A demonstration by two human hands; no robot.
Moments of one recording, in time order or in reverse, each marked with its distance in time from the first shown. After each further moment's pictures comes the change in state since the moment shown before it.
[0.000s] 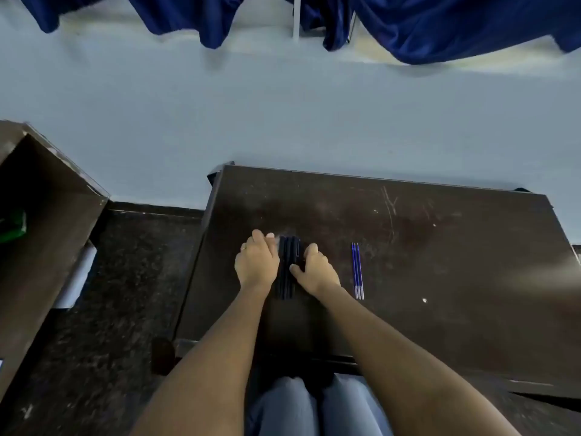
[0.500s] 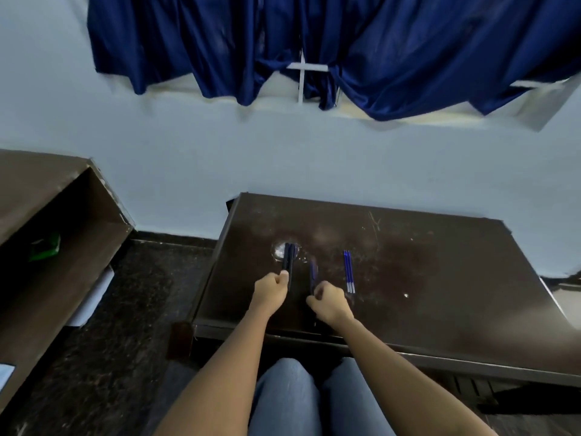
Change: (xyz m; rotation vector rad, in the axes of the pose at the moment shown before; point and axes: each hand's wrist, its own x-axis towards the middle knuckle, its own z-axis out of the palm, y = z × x) left_hand -0.105 -0.011 -0.042 -0.398 -0.353 -0.158; right_hand -0.114 0.037 0.006 0.212 0.049 -0.018
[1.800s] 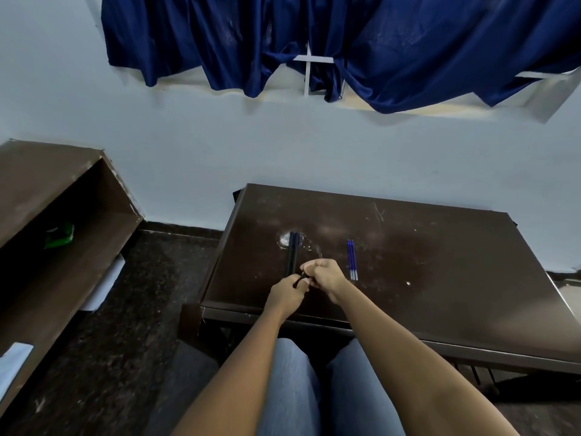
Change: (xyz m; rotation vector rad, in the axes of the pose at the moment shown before) left_hand -0.034 -0.009 0.021 0.009 -0.193 0.075; right_hand 0.024 -0.016 0.009 0.516 -0.082 0.089
